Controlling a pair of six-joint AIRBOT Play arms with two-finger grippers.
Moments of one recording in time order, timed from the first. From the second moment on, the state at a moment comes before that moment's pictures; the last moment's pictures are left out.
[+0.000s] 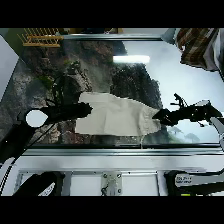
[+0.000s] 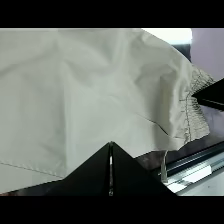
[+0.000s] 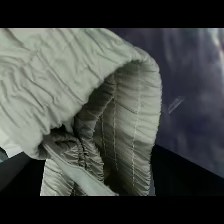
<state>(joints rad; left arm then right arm) -0.34 -0.89 0.83 1.02 -0.83 -1.68 -0.35 -1.58 0.91 -0.80 1.20 1.03</state>
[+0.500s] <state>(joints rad) -0.34 -0.89 0.83 1.02 -0.80 -1.68 -0.32 -1.57 0.93 -0.70 1.17 0.98</state>
